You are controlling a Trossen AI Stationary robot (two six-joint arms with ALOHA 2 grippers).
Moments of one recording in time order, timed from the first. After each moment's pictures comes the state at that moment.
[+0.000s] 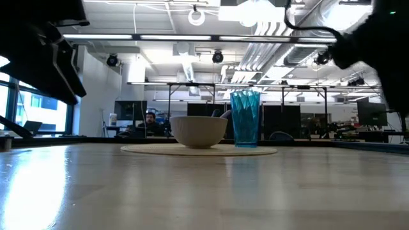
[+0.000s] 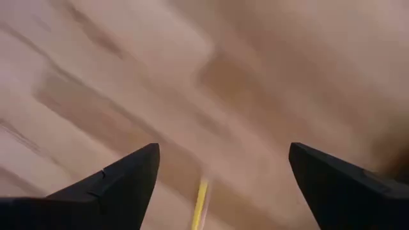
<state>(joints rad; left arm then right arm) -0.68 1.39 0.82 -0.82 -0.74 -0.95 0.36 1.29 0.82 -0.96 0.02 1.25</state>
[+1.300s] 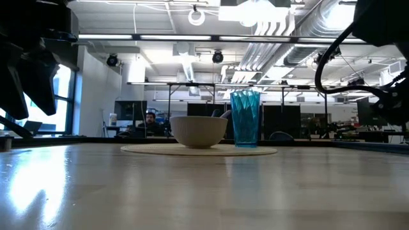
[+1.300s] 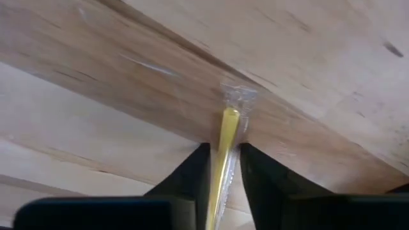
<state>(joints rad) -0.68 1.39 0.82 -0.80 -0.43 -0.95 0.52 1.62 0.73 -0.71 -0.40 1.52</state>
